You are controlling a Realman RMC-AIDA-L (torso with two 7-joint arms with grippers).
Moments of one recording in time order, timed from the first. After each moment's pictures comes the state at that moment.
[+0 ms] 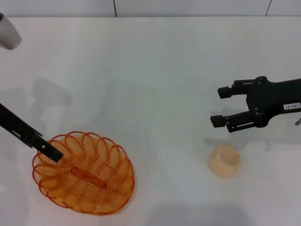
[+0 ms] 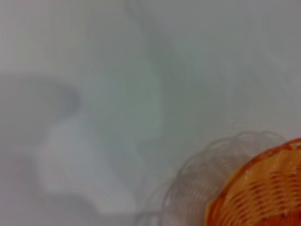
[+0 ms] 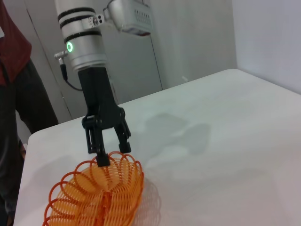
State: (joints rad) left arm -0.74 -1.96 0.91 0.91 2.72 1.82 -2.27; right arm 0.44 2.01 -1.14 -1.11 -1.85 -1.55 1.75
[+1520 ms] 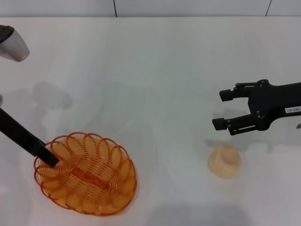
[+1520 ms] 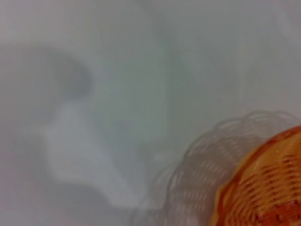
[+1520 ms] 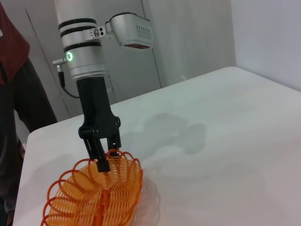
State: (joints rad) left arm -0.74 -1.97 0.93 0.87 2.76 1.79 -2.30; right arm 0.43 2.01 -1.14 -1.10 -1.85 -1.55 1.73
